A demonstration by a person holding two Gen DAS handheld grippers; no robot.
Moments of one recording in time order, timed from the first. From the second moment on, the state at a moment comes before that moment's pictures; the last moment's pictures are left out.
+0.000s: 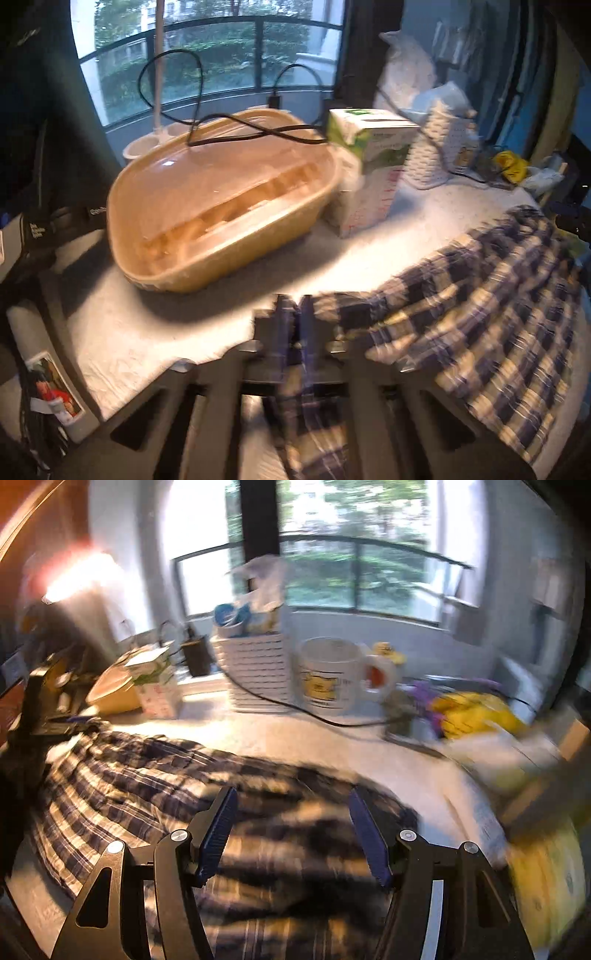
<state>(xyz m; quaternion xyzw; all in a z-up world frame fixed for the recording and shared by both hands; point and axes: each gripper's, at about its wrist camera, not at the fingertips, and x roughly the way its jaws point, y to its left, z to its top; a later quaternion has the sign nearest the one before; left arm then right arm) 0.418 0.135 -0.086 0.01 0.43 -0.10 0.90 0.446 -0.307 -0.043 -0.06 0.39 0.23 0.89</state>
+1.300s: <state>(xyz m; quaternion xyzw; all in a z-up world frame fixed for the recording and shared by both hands) 0.342 0.063 -0.109 0.01 0.47 -0.08 0.88 0.434 -0.295 -0.099 -0.12 0.45 0.18 0.87</state>
